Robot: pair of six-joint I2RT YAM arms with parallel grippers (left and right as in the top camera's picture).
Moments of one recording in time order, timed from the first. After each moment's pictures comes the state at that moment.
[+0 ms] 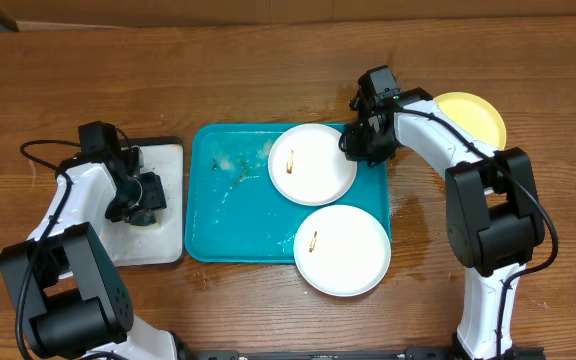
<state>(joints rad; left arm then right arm) 0.29 1.76 1.06 -0.73 0.03 0.01 0.31 2.16 1.55 -0.75 -0.25 0.27</state>
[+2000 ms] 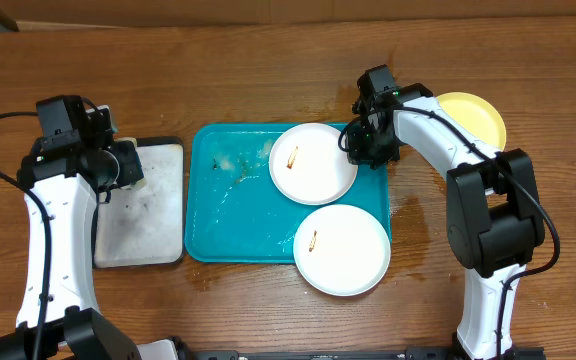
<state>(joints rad) 0.29 1.50 1.22 -0.86 0.07 -0.02 0.31 2.15 1.58 -0.87 -0.20 0.28</state>
